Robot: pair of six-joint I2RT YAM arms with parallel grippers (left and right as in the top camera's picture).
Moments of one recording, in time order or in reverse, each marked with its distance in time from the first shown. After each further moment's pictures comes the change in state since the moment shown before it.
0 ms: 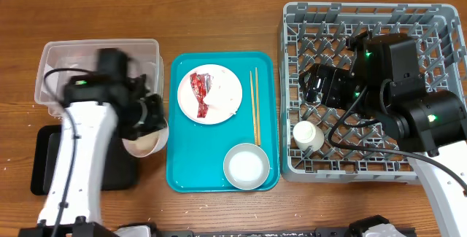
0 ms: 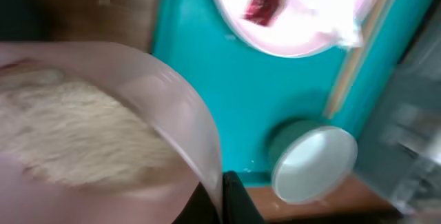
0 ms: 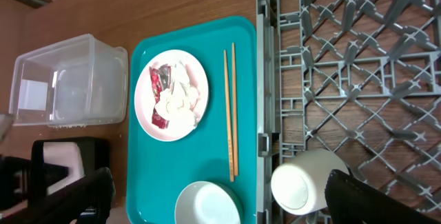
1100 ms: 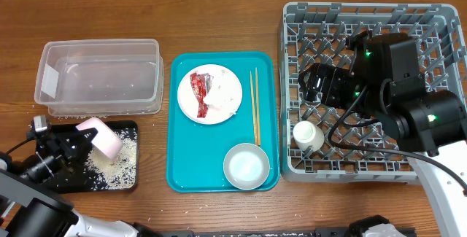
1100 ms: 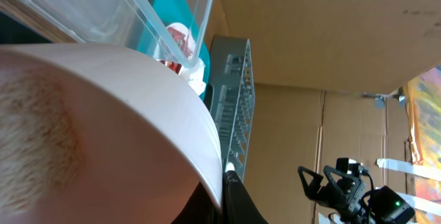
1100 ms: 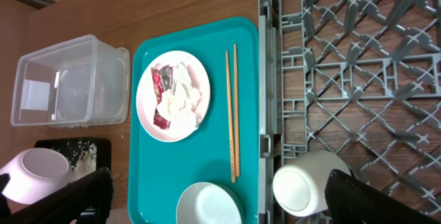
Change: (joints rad) left arm 0.994 0.389 -0.126 -0.392 0.844 1.082; right arm 0.000 0.001 0.000 0.006 -0.004 0.000
